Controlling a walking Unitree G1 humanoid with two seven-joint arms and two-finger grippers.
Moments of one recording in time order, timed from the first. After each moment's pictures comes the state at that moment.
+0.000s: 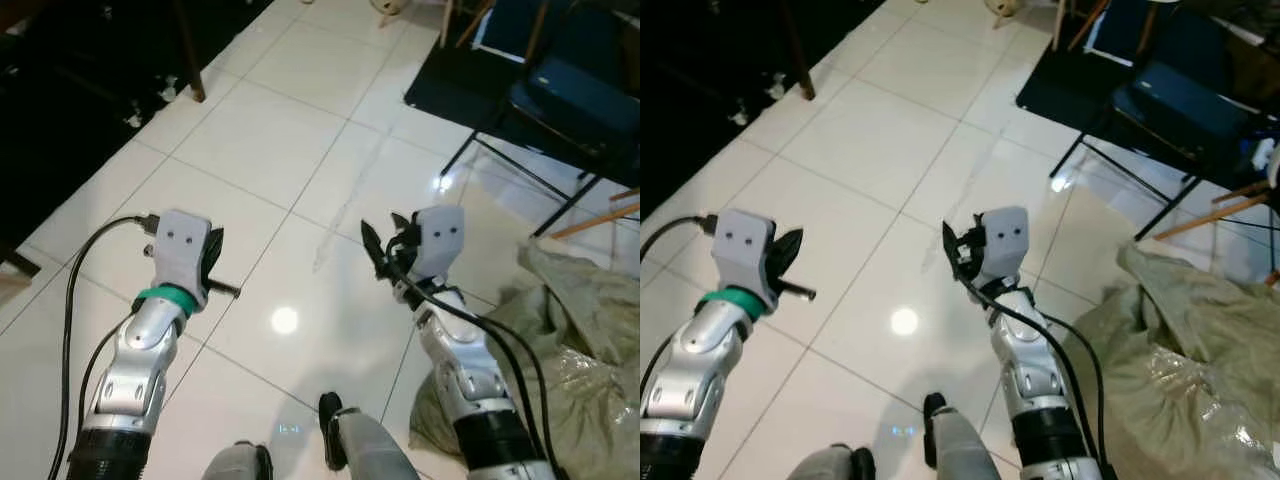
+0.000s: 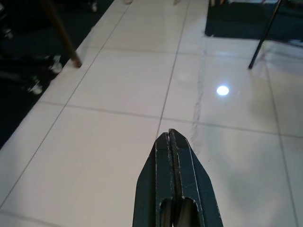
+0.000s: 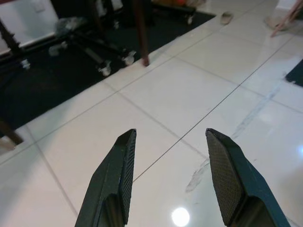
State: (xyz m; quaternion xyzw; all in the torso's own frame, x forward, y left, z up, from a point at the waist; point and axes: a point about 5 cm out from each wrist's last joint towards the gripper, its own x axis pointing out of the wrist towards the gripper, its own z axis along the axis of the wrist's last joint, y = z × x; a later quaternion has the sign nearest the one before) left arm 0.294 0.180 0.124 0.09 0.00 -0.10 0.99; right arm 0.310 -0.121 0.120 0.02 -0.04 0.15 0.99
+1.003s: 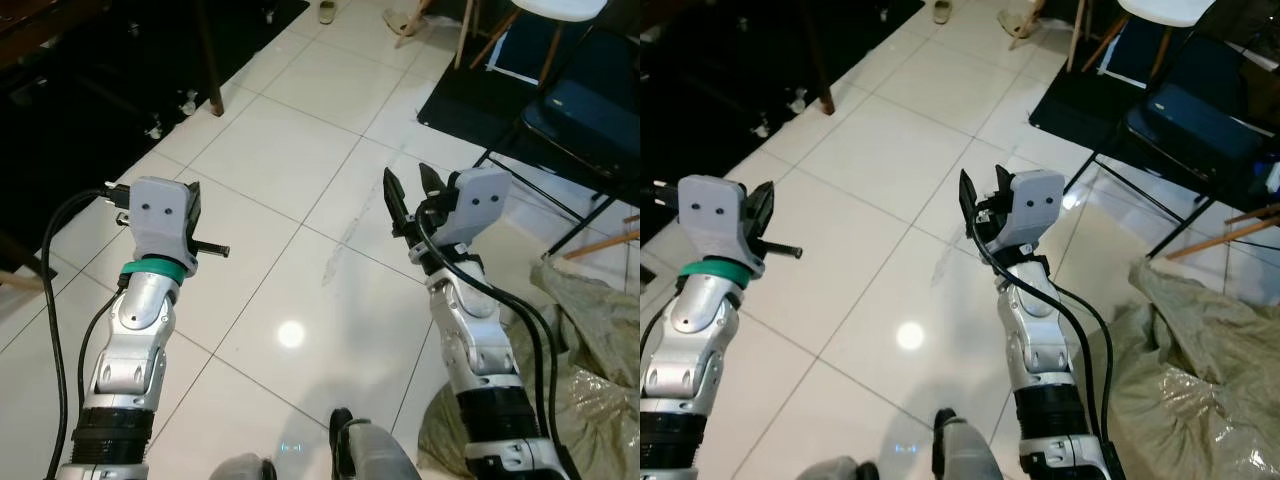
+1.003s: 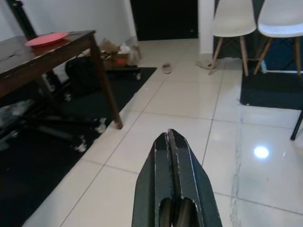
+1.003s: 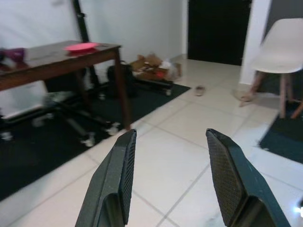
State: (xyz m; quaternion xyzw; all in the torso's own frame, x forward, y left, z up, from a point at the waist) left arm 0.310 0.176 0.179 0.09 -0.14 -0.02 0.99; right arm 0.325 -0.138 0.181 0.04 -0.18 0.10 0.98
